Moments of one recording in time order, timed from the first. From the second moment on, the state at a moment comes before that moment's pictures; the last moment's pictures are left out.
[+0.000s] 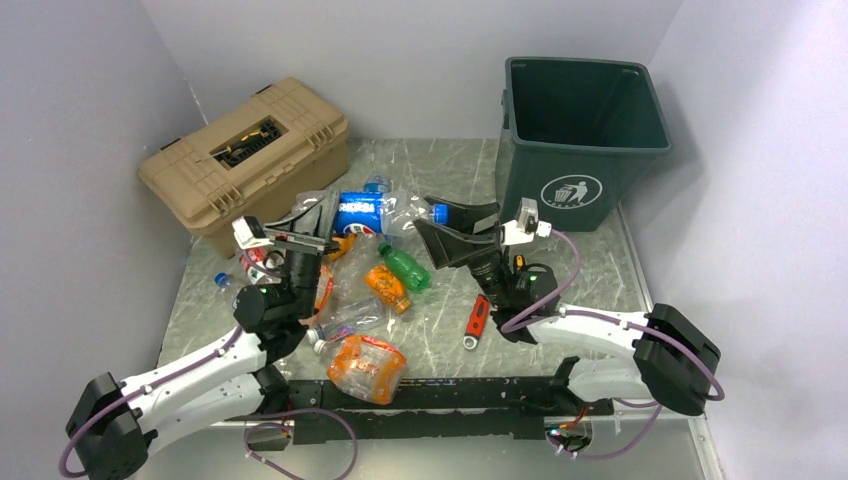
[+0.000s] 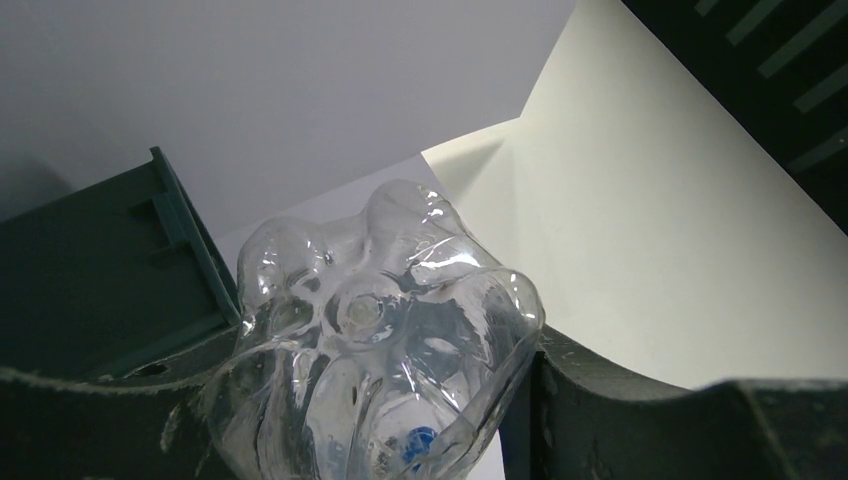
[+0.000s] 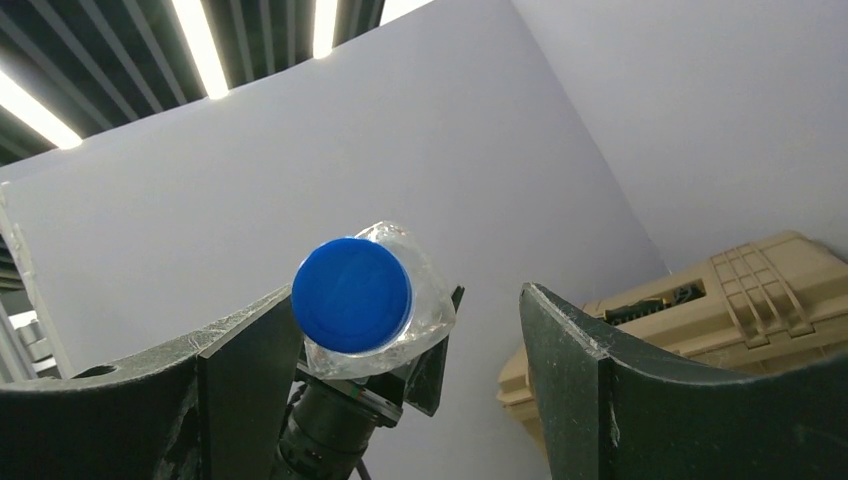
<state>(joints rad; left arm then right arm) -0.83 0.82 0.44 1.11 -0.49 -1.22 0.96 1.23 0.55 1.49 0.10 0.61</state>
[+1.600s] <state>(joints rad) -0.83 0.79 0.42 1.09 -0.47 -1.23 0.96 1.09 0.62 1.23 0.10 0.62</state>
